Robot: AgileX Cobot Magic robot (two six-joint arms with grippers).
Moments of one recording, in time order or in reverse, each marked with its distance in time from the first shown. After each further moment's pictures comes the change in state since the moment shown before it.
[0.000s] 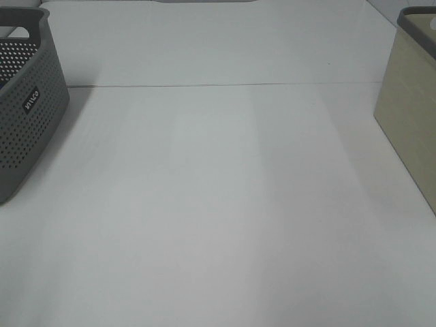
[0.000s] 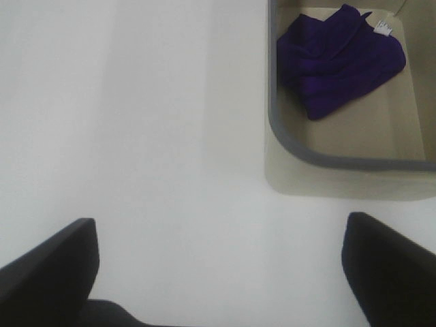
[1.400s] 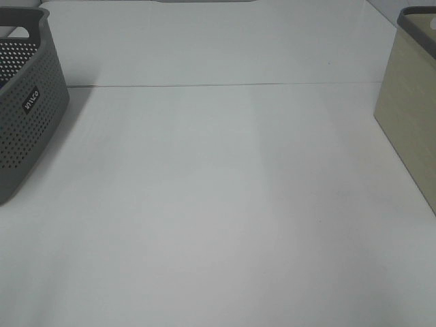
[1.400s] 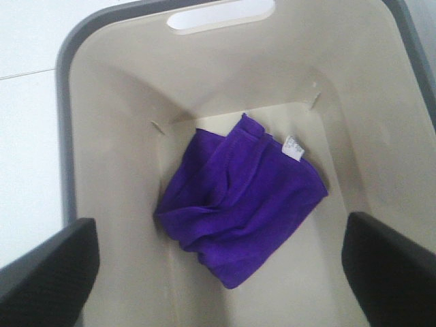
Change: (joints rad) left arm 0.000 0.000 0.000 0.000 0.000 0.000; right arm -0.267 0.984 -0.745 0.096 -0.143 -0.079
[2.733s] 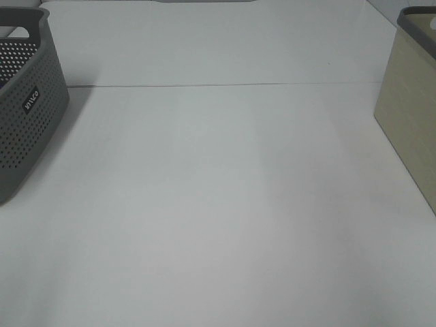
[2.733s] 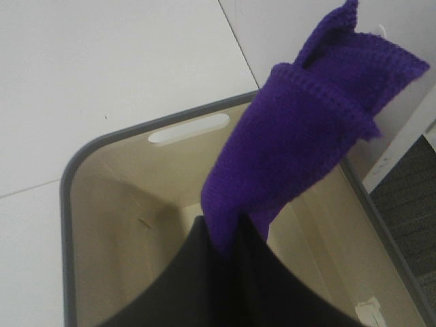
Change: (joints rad) left arm 0.000 0.000 0.000 0.000 0.000 0.000; right arm -0.012 -0.080 0.000 -0.038 -0.174 0.139
